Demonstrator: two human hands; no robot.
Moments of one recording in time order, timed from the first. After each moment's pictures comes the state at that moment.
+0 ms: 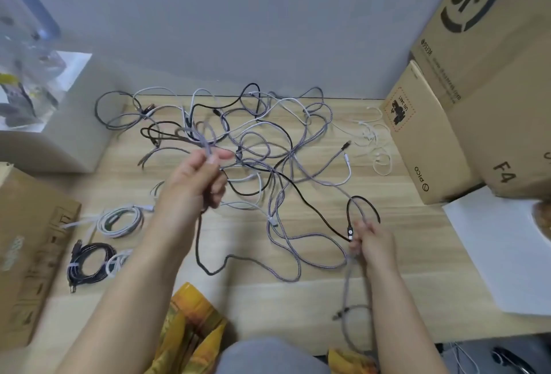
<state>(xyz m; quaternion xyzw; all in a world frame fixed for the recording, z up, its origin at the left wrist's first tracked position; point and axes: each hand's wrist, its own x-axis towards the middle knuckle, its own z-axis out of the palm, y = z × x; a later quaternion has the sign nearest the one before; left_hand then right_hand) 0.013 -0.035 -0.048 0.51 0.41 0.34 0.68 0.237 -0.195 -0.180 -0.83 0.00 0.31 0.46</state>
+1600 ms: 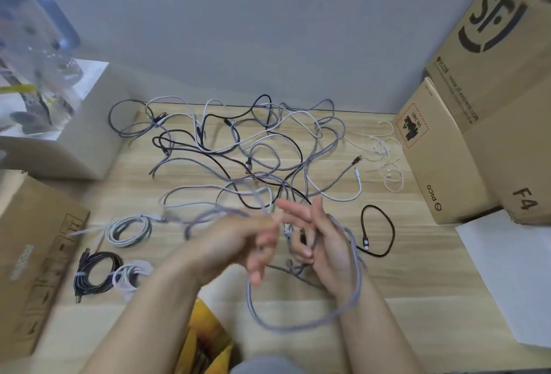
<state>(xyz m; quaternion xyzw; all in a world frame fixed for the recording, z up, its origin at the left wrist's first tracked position) 0.018 -0.044 -0.044 0.52 0.30 0.01 0.80 0.157 -0.129 -0.097 -0.53 -0.18 0.60 0.57</state>
